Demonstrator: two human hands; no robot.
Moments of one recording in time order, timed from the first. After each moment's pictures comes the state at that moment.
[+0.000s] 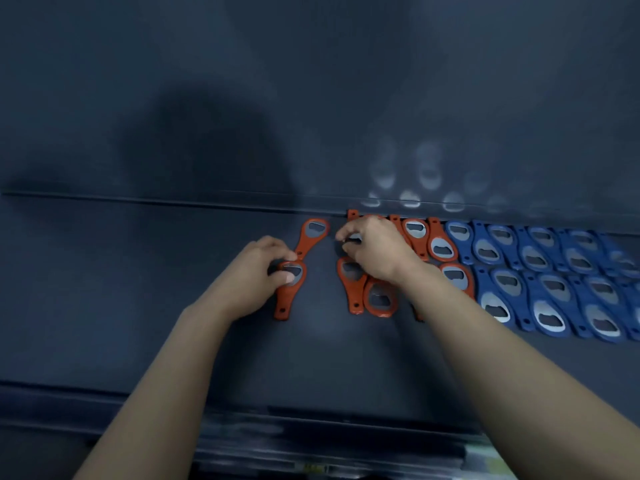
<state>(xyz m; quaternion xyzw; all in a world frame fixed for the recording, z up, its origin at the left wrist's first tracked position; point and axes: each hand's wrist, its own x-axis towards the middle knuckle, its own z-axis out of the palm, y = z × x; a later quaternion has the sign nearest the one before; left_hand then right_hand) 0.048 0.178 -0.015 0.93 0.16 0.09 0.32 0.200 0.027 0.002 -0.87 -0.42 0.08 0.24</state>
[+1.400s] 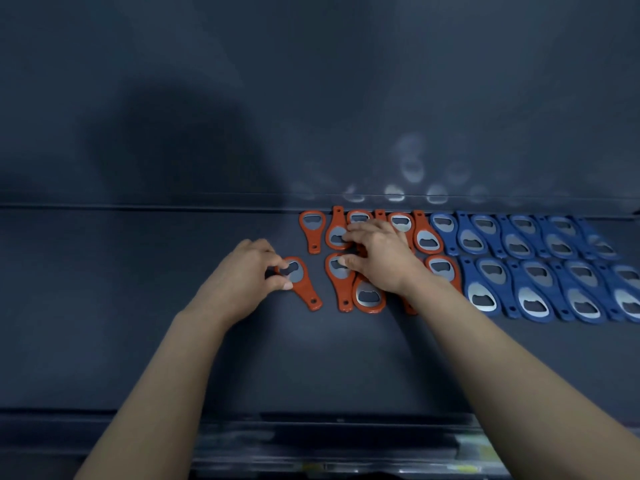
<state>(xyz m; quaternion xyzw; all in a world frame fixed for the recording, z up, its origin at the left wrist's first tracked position) 0.054 0.171 -0.011 0.96 0.14 0.07 0.23 0.210 -0.001 -0.022 -0.89 -0.41 0.06 0.18</state>
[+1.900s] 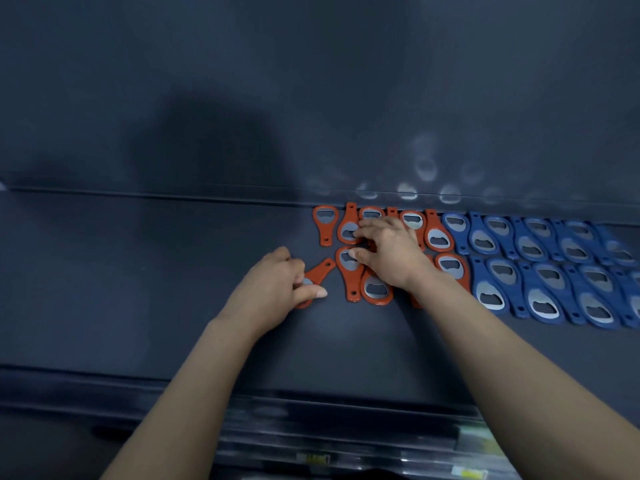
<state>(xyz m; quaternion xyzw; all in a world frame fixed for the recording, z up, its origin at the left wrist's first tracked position) 0.039 0.134 -0.017 0.95 0.17 0.08 0.25 0.210 -0.001 -0.027 -0.89 -0.41 0.04 0.17</state>
